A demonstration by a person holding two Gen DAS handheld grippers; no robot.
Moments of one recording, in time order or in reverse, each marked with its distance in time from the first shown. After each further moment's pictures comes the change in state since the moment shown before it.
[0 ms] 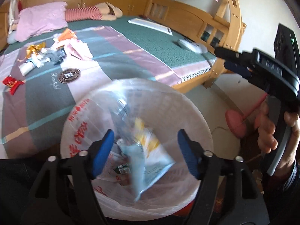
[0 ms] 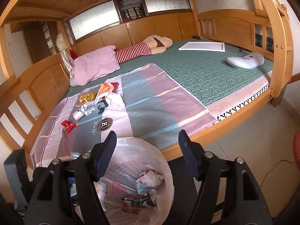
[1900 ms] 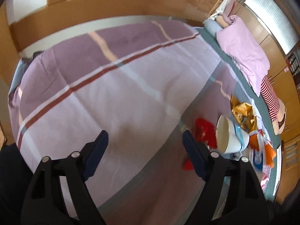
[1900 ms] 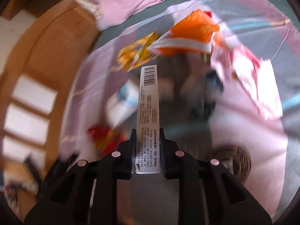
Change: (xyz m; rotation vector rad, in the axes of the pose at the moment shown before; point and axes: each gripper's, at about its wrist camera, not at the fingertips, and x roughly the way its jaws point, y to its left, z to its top) left arm -0.007 0.414 0.044 -1.156 -0.233 0.788; right arm 0.369 0.237 0.052 -0.008 0.636 0.462
